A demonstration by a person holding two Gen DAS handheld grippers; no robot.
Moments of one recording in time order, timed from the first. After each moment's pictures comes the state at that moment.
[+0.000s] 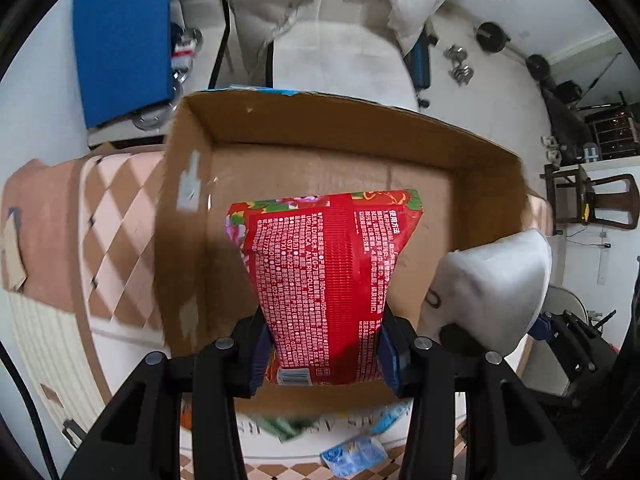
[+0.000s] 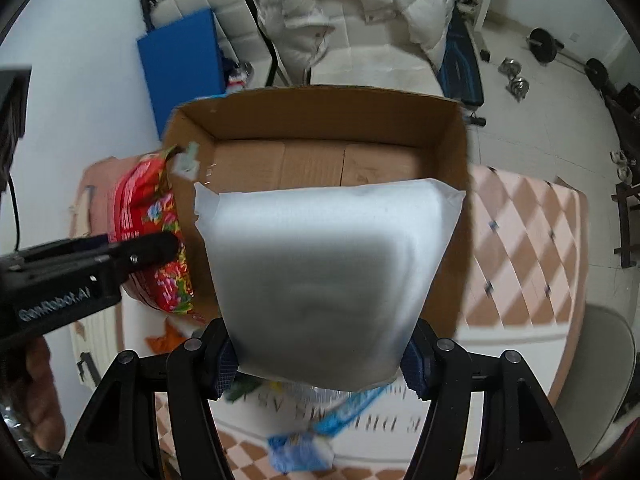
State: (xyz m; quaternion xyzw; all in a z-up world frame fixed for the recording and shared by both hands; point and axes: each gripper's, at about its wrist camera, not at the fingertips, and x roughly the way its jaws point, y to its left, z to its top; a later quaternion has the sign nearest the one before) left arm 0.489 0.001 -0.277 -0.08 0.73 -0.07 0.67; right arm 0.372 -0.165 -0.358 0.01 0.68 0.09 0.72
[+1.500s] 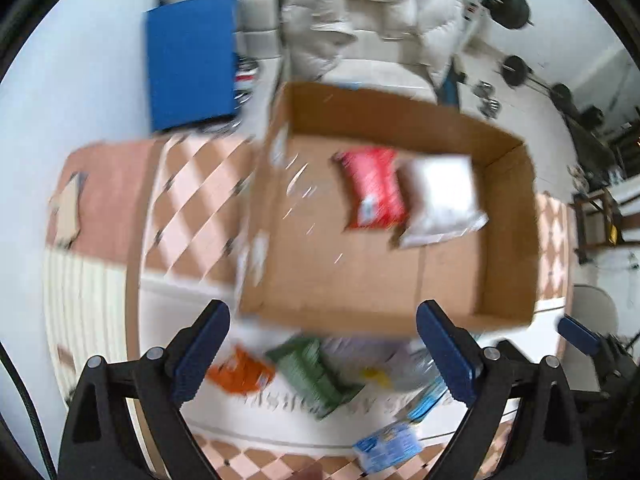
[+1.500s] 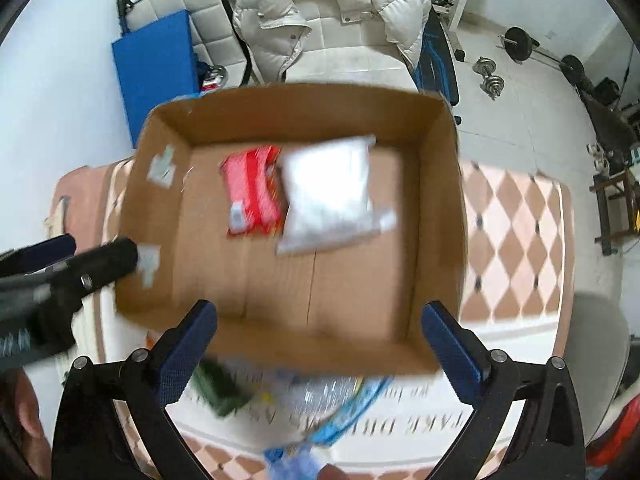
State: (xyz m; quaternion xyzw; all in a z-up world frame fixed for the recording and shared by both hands) left arm 0.359 0.034 -0.209 -0.05 0.66 0.02 0.75; right arm 0.329 -0.164 -0.319 0.02 0.66 0.05 0.75
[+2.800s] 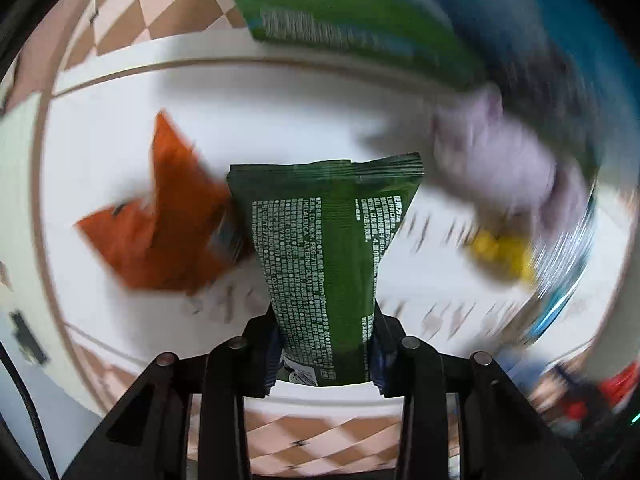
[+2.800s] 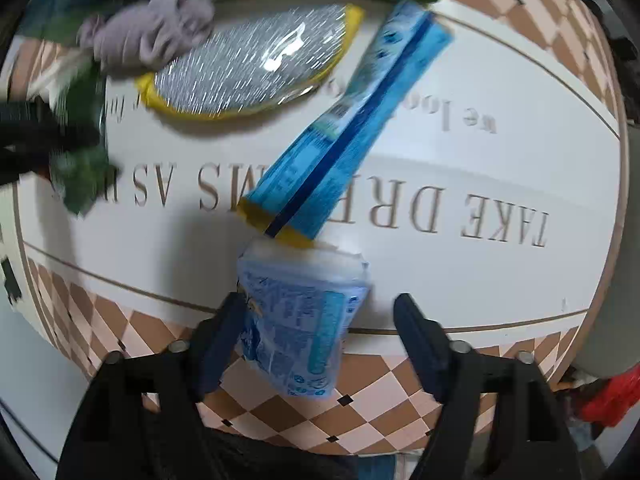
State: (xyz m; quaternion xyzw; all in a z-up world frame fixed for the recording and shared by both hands) left arm 0.241 0.031 -0.405 -0.05 0.79 0.01 0.61; right arm 0.119 -0.190 -0.468 -0.01 0.79 0.02 0.62
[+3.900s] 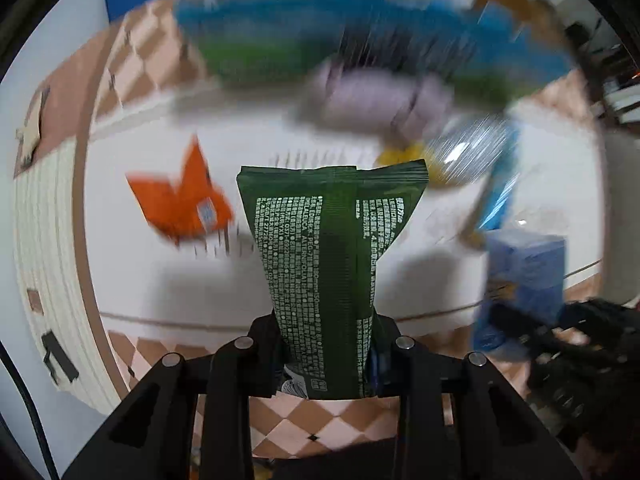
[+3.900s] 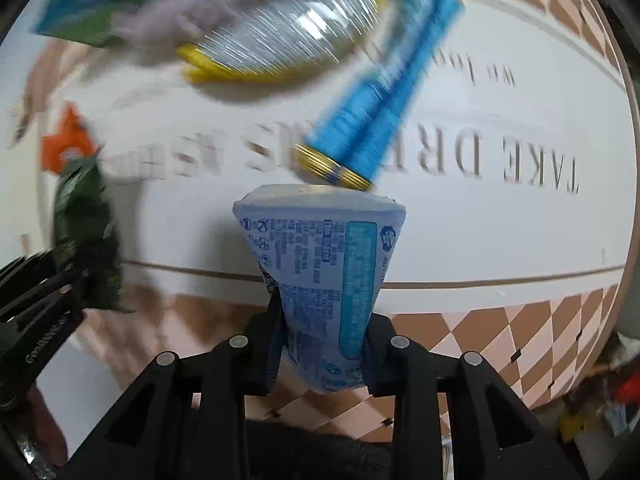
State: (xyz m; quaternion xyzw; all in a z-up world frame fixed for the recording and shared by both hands) left arm 0.196 0.001 -0.293 0.00 0.73 -0.06 0.68; right arm 0.063 -0.172 -0.450 0.05 0.77 0.06 0.63
